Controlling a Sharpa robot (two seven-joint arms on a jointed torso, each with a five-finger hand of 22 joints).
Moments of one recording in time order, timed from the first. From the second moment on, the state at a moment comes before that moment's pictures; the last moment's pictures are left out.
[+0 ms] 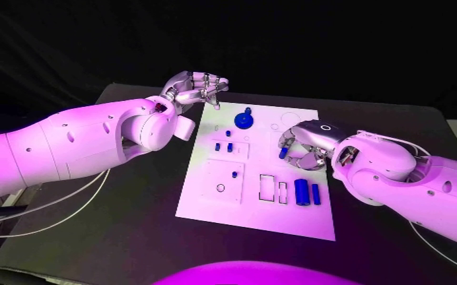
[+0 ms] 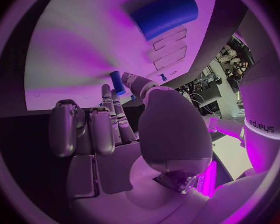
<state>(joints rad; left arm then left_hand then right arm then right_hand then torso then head) 1.20 -0.90 -0.02 1.50 -0.12 -0.27 0.35 1.47 -0.20 0.43 0.21 0.27 0.85 0.21 0.32 0.21 0.91 0.14 0.41 0.10 1.03 0.06 1.07 0.40 0.18 1.05 0.14 0.80 0.55 1.19 -0.82 -0.10 1.65 -1.70 -0.22 -0.18 1.26 -0.23 0.54 0.04 0.18 0.91 0.15 0.21 0.38 1.05 0.10 0.15 0.16 1.47 0.02 1.39 1.20 0.05 1.43 0.12 1.30 1.31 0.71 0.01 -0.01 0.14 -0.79</state>
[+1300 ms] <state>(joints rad) 1.20 -0.90 -0.02 1.49 -0.12 -0.27 0.34 1.47 -0.20 0.43 0.21 0.27 0.85 0.21 0.32 0.21 0.91 0.14 0.41 0.10 1.02 0.06 1.07 0.40 0.18 1.05 0.14 0.80 0.55 1.19 -0.86 -0.10 1.75 -1.70 -0.33 -0.18 1.34 -0.12 0.62 0.01 0.07 1.03 0.12 0.28 0.40 1.23 0.04 0.24 0.19 1.47 -0.02 1.40 1.22 0.05 1.46 0.09 1.41 1.31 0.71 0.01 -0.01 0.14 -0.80</state>
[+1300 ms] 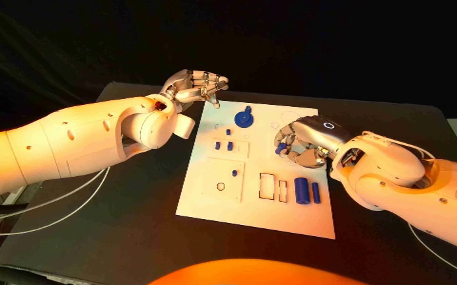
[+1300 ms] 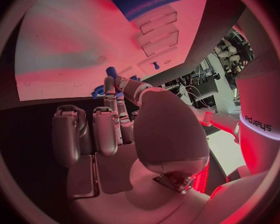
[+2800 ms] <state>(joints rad) 1.20 -0.88 -0.02 1.49 -0.12 -0.26 0.34 1.47 -0.20 0.43 0.21 0.27 0.85 0.21 0.32 0.21 0.91 0.14 0.41 0.10 1.02 0.06 1.07 0.40 0.18 1.05 0.14 0.80 0.55 1.05 -0.58 -0.13 1.69 -1.64 -0.38 -0.11 1.34 -0.13 0.62 0.01 0.08 1.02 0.12 0.28 0.40 1.22 0.05 0.23 0.19 1.47 -0.02 1.40 1.22 0.05 1.46 0.09 1.41 1.31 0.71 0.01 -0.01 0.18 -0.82</state>
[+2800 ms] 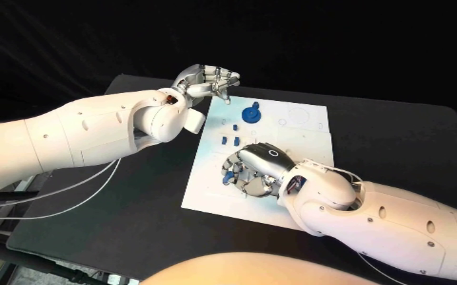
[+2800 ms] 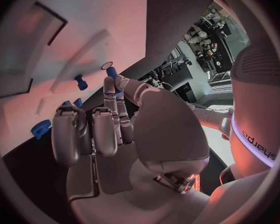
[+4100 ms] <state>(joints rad) 1.20 -0.88 -0.02 1.49 -0.12 -0.26 0.34 1.47 -0.20 0.43 0.21 0.27 0.85 0.21 0.32 0.21 0.91 0.14 0.42 0.10 1.02 0.06 1.07 0.39 0.18 1.05 0.14 0.80 0.55 1.04 -0.56 -0.13 1.67 -1.73 -0.34 -0.15 1.28 -0.18 0.61 0.01 0.11 0.89 0.14 0.21 0.41 1.19 0.06 0.20 0.20 1.47 -0.01 1.40 1.21 0.05 1.46 0.09 1.39 1.31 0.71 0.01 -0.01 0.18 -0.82</state>
